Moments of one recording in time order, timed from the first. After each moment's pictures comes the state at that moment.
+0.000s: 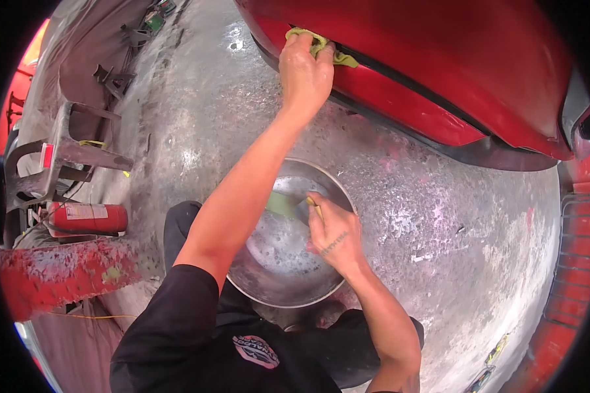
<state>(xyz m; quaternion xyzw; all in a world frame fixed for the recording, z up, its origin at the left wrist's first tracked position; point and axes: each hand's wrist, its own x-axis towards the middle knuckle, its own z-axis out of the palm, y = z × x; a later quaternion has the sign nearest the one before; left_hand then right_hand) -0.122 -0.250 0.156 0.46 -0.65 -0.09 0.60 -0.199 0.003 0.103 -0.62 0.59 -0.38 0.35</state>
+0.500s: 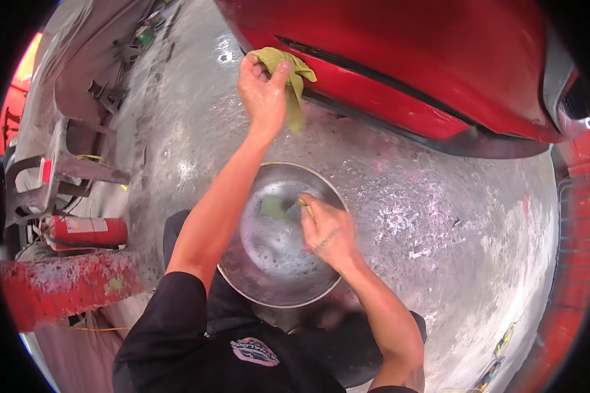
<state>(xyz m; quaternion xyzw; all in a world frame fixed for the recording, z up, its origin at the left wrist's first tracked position) -0.090 -0.237 0.138 0.42 -0.49 -0.33 0.69 -0.201 0.004 0.098 -0.65 0.60 -0.36 0.31</state>
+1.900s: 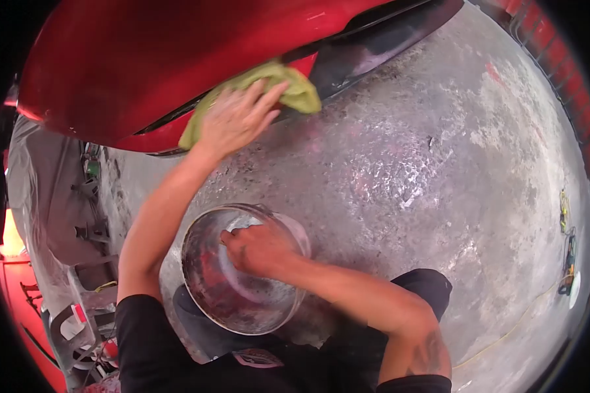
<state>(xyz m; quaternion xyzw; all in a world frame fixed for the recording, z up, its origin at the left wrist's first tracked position) -0.248 -0.216 0.154 0.02 -0.95 0.24 0.22 -0.210 0.004 0.081 -0.69 0.57 -0.33 0.29</state>
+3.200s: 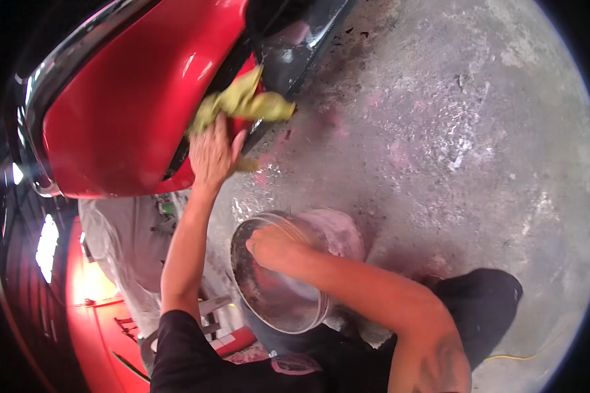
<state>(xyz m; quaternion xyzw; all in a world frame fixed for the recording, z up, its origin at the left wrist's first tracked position) -0.225 -0.226 0.154 0.06 -0.93 0.34 0.11 -0.203 -0.009 0.070 -0.68 0.54 -0.37 0.32</state>
